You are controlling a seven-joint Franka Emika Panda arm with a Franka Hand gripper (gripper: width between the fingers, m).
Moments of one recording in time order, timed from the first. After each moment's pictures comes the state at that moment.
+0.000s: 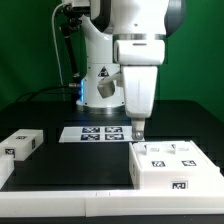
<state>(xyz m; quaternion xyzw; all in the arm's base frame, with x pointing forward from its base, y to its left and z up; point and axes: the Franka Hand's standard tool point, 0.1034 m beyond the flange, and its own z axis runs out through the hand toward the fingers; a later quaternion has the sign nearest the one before) 0.533 0.034 0.092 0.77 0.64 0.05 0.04</state>
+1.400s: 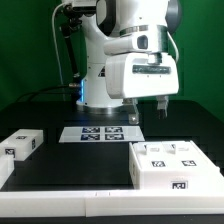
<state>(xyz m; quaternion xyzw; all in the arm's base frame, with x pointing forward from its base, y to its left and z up) 0.503 0.062 0.092 0.91 0.41 0.12 0.02</state>
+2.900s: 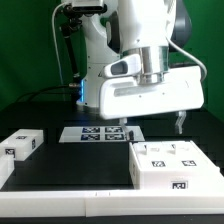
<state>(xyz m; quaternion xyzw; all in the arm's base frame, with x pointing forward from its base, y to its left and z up) 0.492 0.071 0.053 0.99 0.04 0.11 -0.04</state>
